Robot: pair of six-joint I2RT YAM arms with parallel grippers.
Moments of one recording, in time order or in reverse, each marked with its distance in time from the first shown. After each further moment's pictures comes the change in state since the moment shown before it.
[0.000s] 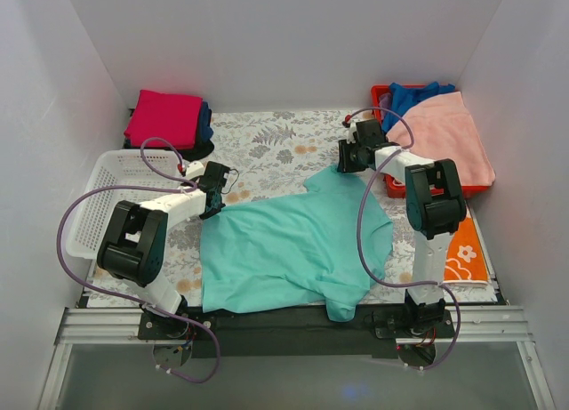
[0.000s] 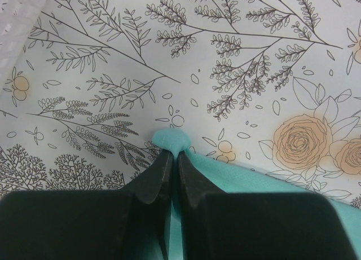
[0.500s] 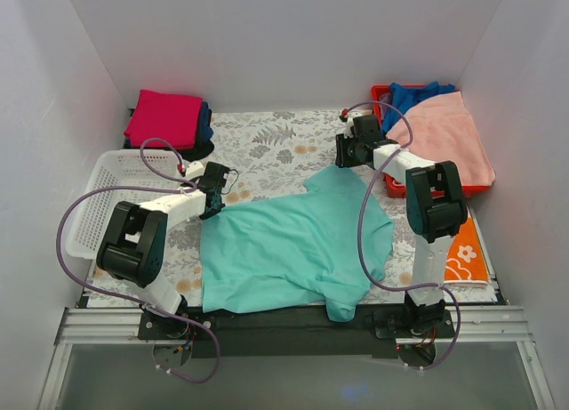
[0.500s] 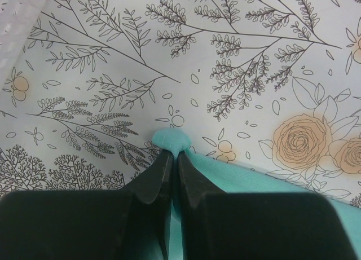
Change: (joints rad) left arm 0.000 -0.003 -0.005 0.003 0.002 0.000; right arm 0.024 -0.051 -0.002 0.018 0.047 -0.014
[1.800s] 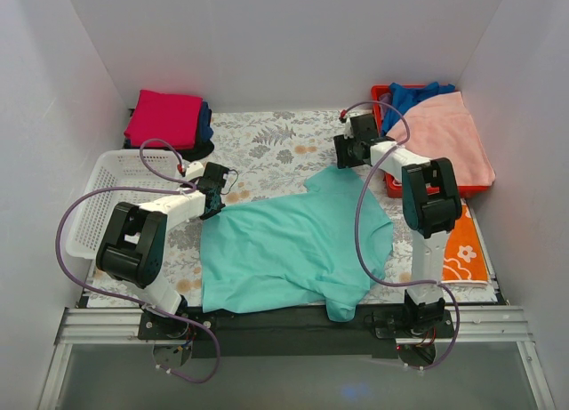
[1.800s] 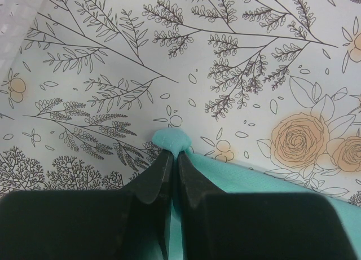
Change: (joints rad) left arm 0.001 -0.008 -0.012 0.019 0.008 0.007; right arm 0.003 0.087 0.090 -0.075 0.109 -0.038
